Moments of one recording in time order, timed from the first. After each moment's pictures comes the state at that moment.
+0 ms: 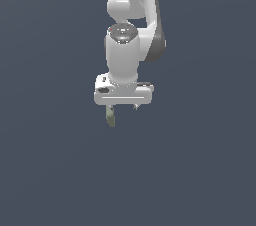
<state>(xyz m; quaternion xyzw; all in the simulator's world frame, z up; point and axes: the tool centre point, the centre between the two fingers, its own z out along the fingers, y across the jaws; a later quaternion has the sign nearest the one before) 0.014 -0.019 0.184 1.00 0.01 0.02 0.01</state>
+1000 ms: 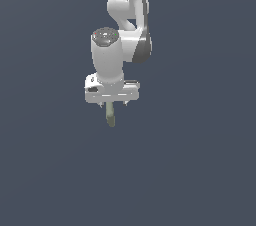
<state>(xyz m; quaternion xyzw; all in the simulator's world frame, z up) -0.016 -0.060 0.164 1.00 0.05 0.01 0.01</state>
